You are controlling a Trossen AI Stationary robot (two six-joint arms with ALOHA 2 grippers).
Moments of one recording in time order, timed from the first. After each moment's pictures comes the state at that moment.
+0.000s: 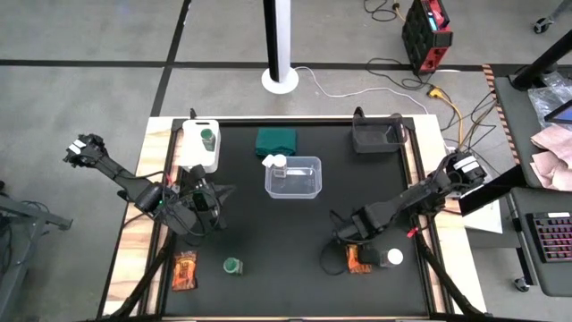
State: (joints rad) left arm -0.59 0.96 0.76 -0.40 -1.06 -0.14; right arm 0.40 1.67 0.99 -0.92 -0.14 0.39
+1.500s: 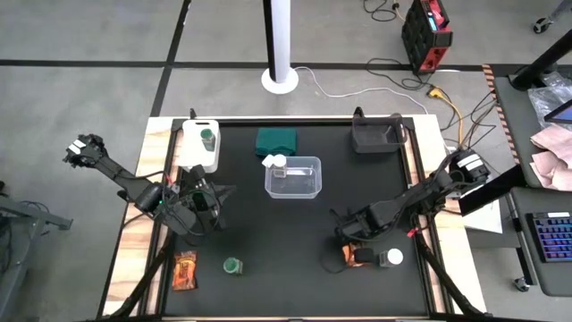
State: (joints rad) left arm -0.59 0.96 0.76 -0.40 -1.06 -0.14; right arm 0.38 1.67 0.85 -0.65 -0.05 0.35
